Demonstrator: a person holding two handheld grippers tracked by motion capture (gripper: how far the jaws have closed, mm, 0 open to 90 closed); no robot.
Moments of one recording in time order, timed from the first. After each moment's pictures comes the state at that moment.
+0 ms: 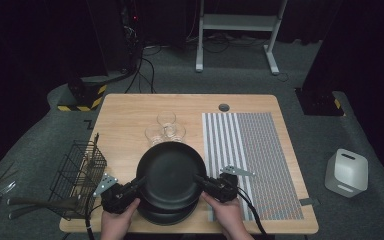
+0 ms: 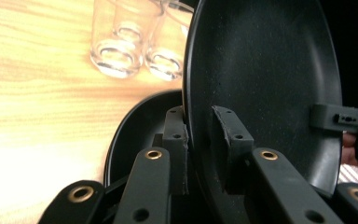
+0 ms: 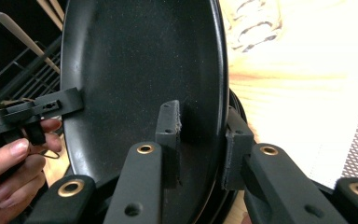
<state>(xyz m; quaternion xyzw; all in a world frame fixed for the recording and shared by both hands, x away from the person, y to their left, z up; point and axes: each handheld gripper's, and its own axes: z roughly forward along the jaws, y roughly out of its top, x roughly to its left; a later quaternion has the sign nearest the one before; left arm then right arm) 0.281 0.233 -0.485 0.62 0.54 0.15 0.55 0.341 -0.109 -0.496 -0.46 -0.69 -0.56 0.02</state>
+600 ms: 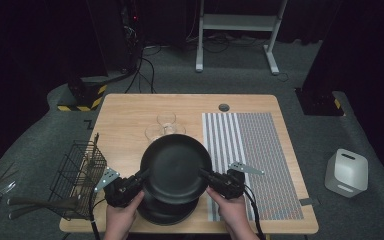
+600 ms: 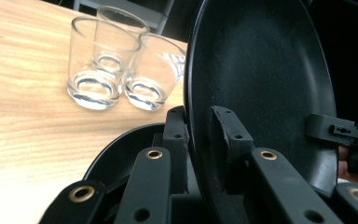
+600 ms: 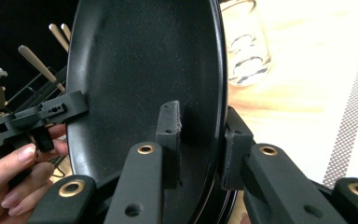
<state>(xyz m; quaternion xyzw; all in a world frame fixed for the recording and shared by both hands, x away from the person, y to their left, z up) 0.290 0.220 -0.468 0.60 0.52 0.16 0.58 0.342 -0.123 -0.474 -0.46 -0.67 -0.58 0.00</state>
